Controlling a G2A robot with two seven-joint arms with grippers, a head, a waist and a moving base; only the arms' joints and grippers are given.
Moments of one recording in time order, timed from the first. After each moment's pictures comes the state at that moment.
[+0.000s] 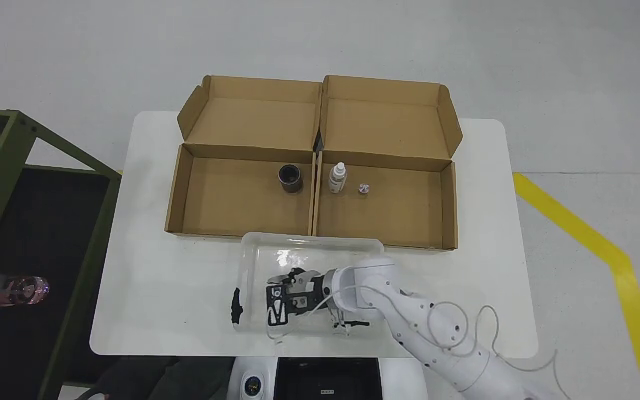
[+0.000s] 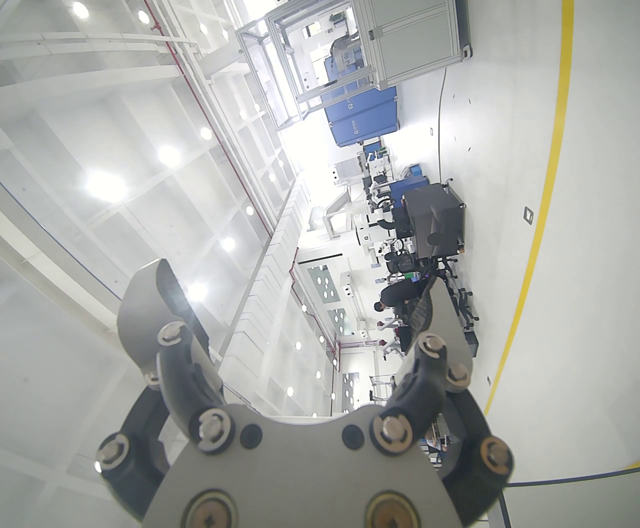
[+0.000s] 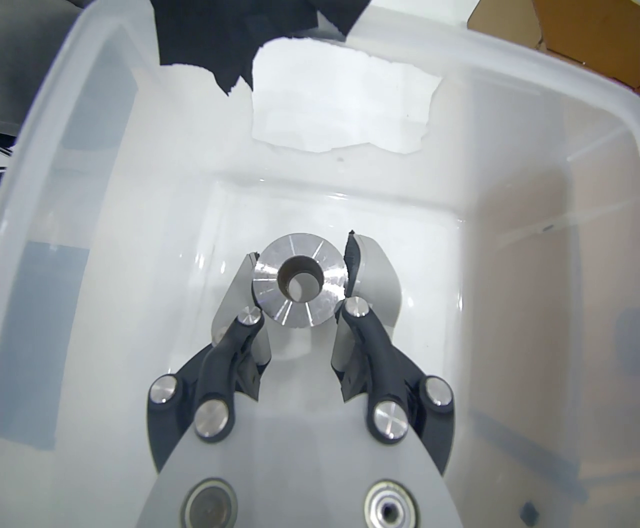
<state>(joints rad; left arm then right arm) -0.19 -0.18 -0.57 -1.44 2.04 -0.23 0.13 -1.06 -1.32 0.69 -1.59 -1.56 -0.81 0.37</state>
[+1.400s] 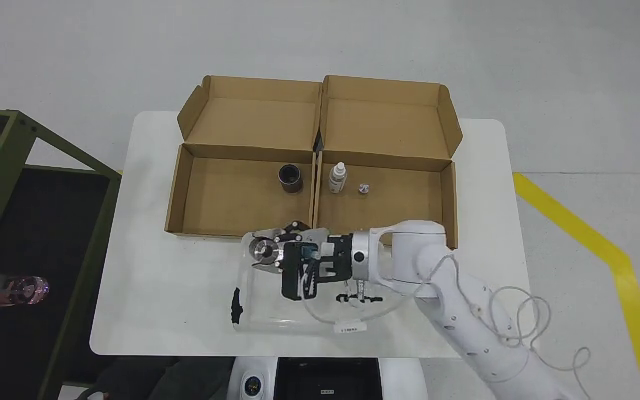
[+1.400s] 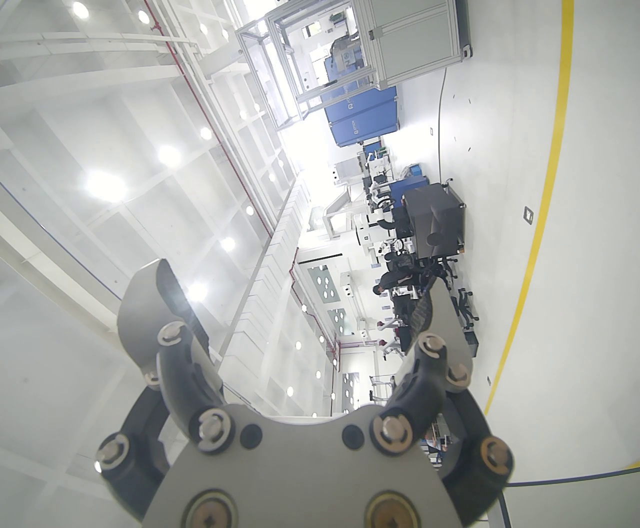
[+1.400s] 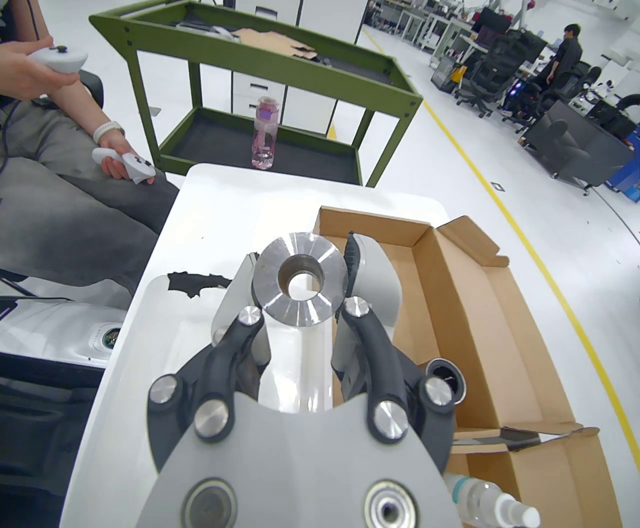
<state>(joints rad) -0.19 -0.18 -0.57 -1.44 2.04 -0.23 0.13 -1.02 -1.29 0.93 -1.89 -1.28 -0.83 0.29</state>
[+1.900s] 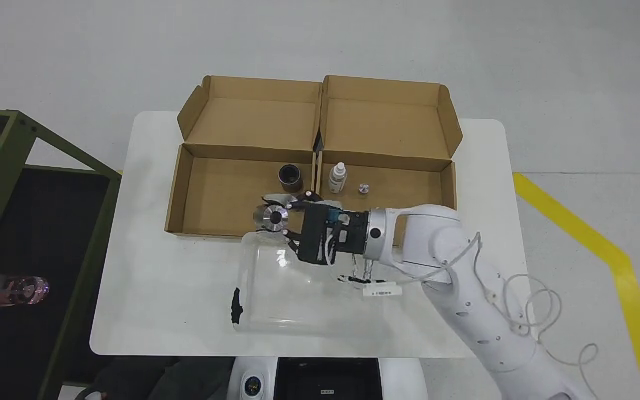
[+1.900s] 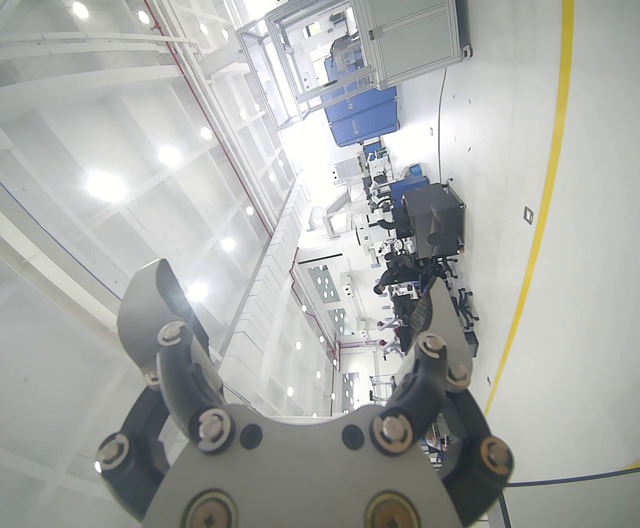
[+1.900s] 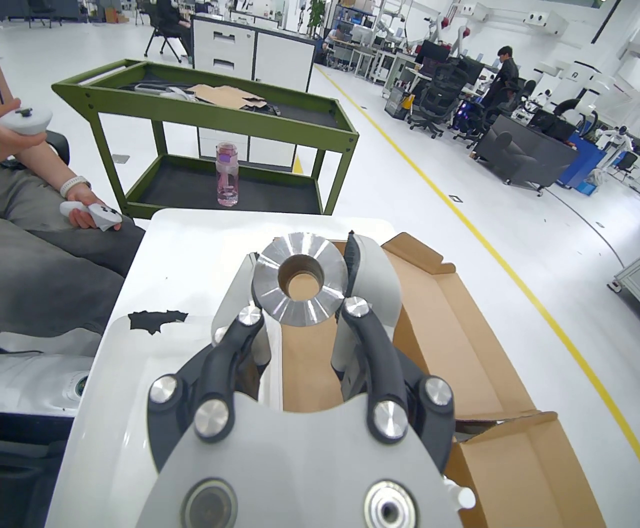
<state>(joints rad) -0.19 -0.18 -0.57 -1.44 2.04 -0.23 0.13 -0.99 -1.29 0.97 -1.87 -1.19 -0.71 0.24</state>
